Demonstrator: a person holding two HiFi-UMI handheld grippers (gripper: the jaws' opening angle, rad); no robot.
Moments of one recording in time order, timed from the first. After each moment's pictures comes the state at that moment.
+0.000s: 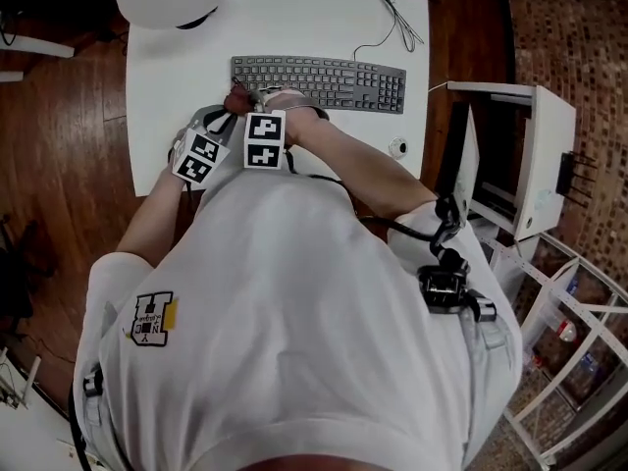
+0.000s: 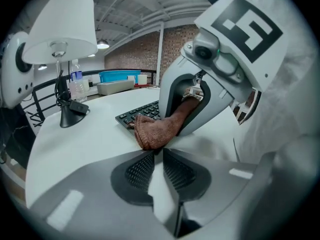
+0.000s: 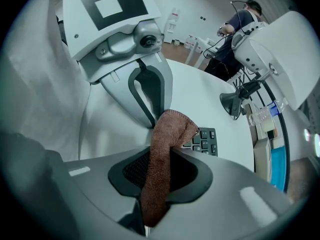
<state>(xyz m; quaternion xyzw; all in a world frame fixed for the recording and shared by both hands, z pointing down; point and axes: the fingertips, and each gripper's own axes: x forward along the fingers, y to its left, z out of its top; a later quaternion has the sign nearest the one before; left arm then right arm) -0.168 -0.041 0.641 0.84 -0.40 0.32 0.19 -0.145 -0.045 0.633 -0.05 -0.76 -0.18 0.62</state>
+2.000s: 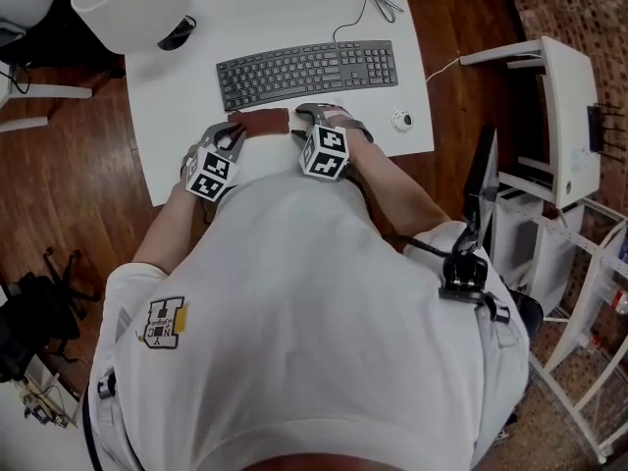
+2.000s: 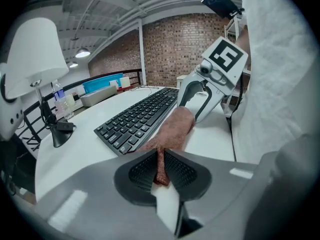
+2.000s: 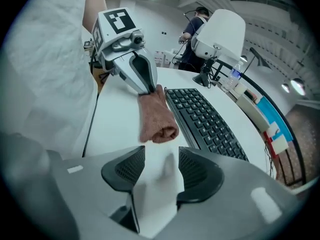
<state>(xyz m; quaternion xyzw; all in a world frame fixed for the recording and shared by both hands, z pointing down) -0.125 -0.001 0.628 0.85 -0.35 0.38 0.12 -0.015 -0.011 0.638 0.09 -0.84 -0.06 0.53</state>
